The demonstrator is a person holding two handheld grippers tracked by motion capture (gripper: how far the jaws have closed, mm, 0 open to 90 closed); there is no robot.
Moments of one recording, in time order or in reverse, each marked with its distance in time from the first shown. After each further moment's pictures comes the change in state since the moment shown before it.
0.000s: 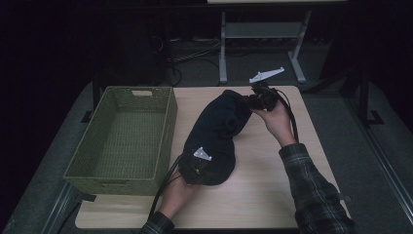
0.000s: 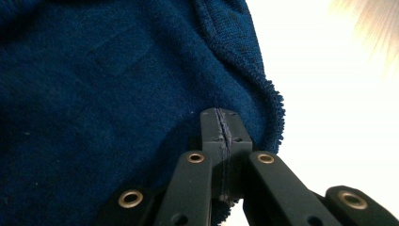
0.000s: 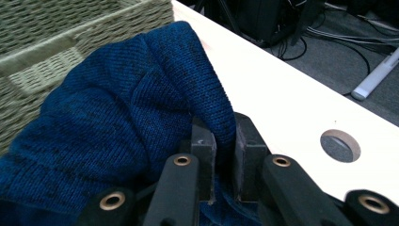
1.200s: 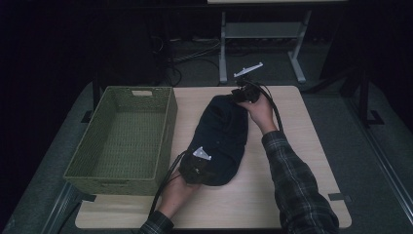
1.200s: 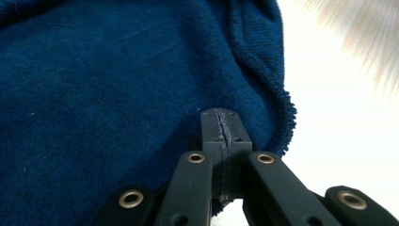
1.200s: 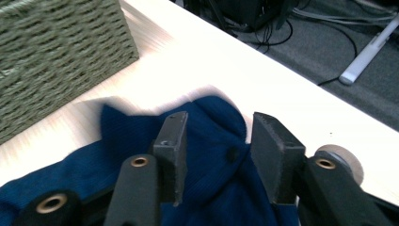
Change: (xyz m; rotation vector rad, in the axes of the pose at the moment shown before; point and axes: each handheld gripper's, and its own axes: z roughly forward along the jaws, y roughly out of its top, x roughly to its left) left arm 0.001 0.000 0.000 -0.004 -0.012 -0.007; right arm -0.028 0.018 0.072 0.061 -0.063 0.033
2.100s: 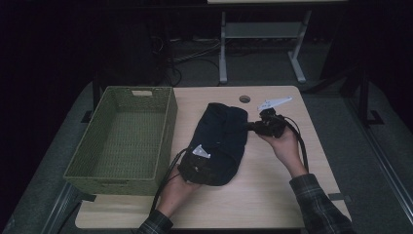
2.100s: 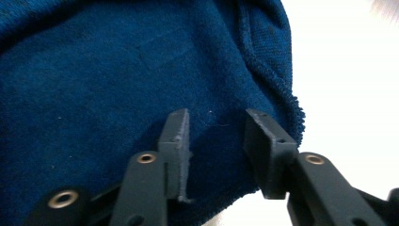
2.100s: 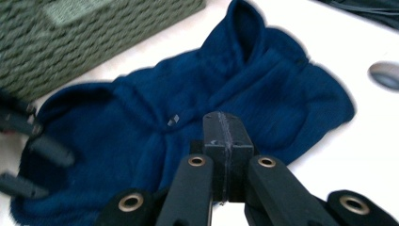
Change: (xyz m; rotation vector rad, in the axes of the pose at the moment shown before) left arm 0.001 0.004 -0.006 -0.017 0.026 0.000; right arm 0.043 -0.104 -0.079 -0.024 0.125 -0.008
